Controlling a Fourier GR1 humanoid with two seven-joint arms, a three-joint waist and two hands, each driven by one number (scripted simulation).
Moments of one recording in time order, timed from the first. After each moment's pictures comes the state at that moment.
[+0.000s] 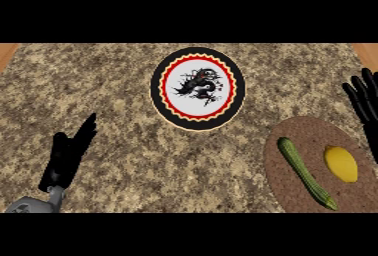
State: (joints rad) left arm -0.08 0.51 -0.33 -1.43 0.27 0.26 0.19; right arm -0.07 -0.55 0.00 -1.72 -0.45 0.08 -0.22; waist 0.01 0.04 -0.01
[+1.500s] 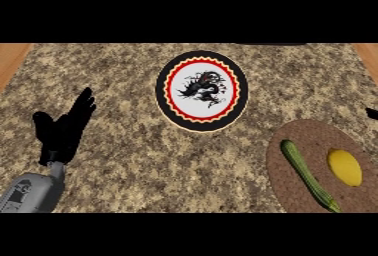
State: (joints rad) left arm -0.21 0.43 -0.20 -1.36 0.31 0.21 0.09; right arm -0.22 -0.90 0.10 -0.92 0.07 0.40 -0.90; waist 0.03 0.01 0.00
